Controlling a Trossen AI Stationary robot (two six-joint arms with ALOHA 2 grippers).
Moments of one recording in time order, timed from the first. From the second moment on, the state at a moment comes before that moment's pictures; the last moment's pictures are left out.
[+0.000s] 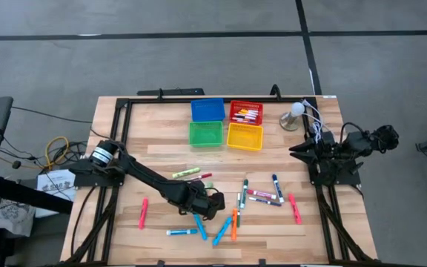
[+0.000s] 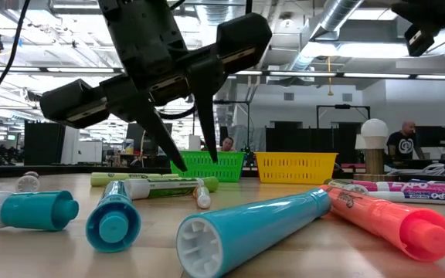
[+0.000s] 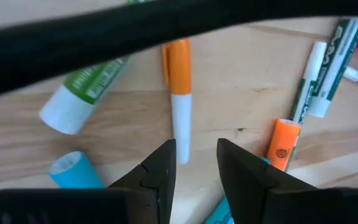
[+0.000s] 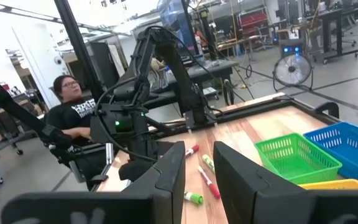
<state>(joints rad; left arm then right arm) -0.44 1.98 1.33 -0.49 -0.21 -1.97 0.40 0.05 0.39 -0.31 0.37 0.21</state>
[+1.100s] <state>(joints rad) -0.39 2.05 1.33 -0.47 -0.11 -1.90 0.40 0.05 0.39 -0.31 0.37 0.21</state>
